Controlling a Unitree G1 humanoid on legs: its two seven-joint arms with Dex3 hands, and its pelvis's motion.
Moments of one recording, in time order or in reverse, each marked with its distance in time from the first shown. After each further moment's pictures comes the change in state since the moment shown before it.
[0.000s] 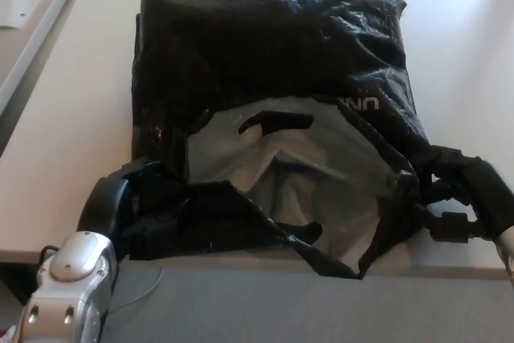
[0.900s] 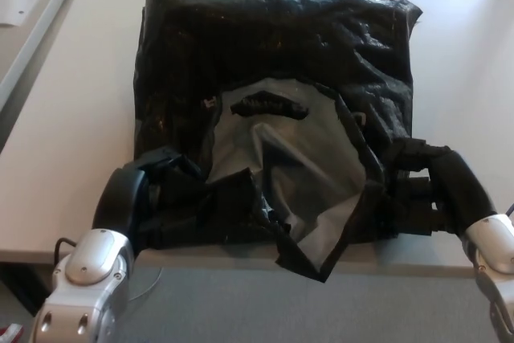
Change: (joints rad) left_arm 0.044 -0.042 -0.045 -0.169 0.012 0.027 0.044; right_arm 0.016 0.110 -0.021 -0.122 0.050 0.034 0.016
